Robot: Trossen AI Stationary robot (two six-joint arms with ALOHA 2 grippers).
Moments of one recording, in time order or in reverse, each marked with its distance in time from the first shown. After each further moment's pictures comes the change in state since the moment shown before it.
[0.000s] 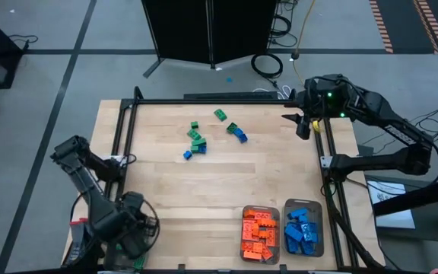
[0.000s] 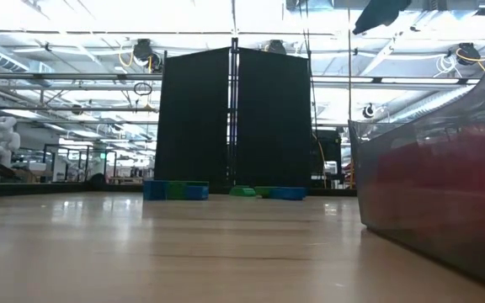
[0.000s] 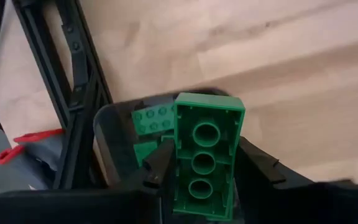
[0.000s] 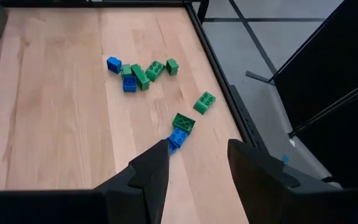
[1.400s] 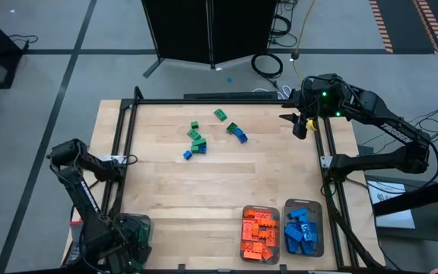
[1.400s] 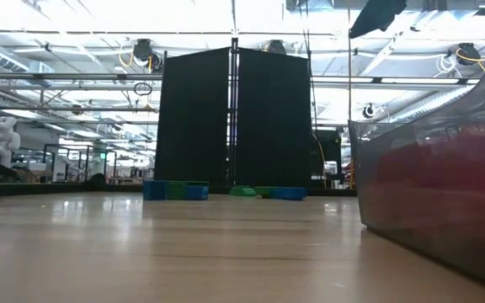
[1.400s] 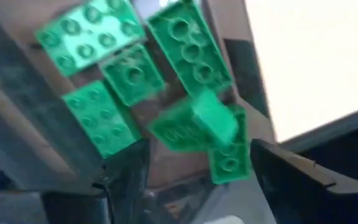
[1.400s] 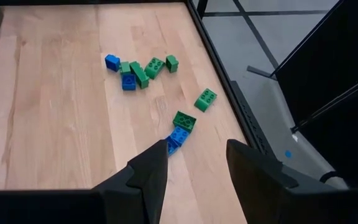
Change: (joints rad) left arm -0.200 0.010 -0.314 0.575 0.041 -0.023; right arm 0.000 0.031 0.000 0.007 0.001 0.022
